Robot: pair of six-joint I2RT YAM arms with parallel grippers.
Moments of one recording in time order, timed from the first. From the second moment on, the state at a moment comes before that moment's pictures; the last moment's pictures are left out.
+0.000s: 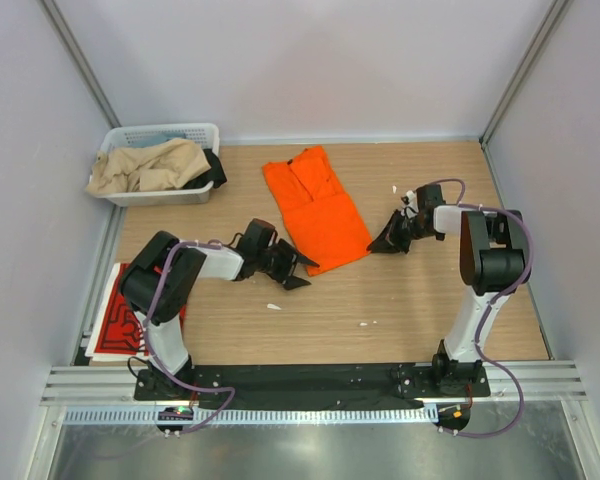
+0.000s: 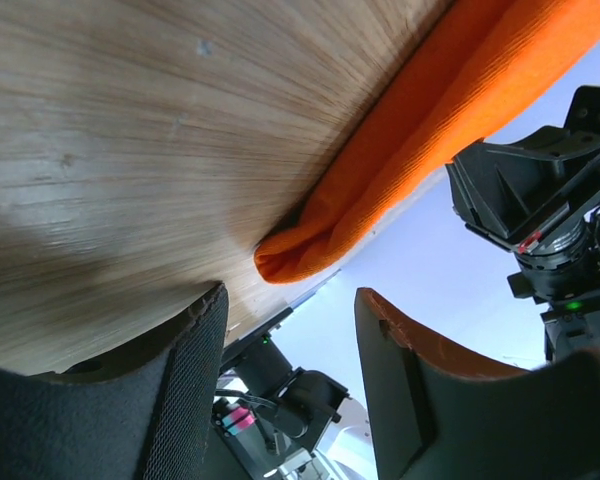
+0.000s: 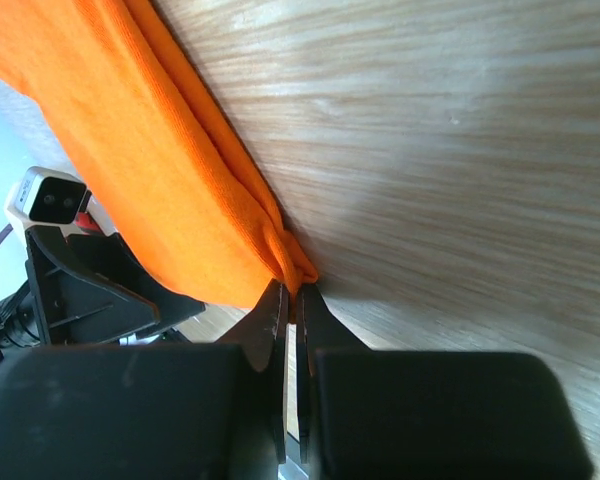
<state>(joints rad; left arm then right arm) -0.56 1.84 0.80 0.18 0.48 -1.57 0.01 1.94 1.08 -0.35 -0.68 0.52</state>
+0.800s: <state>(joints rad) -0.57 1.82 0.78 0.21 0.38 -1.60 0.05 1.86 0.98 -0.34 -0.63 0.54</state>
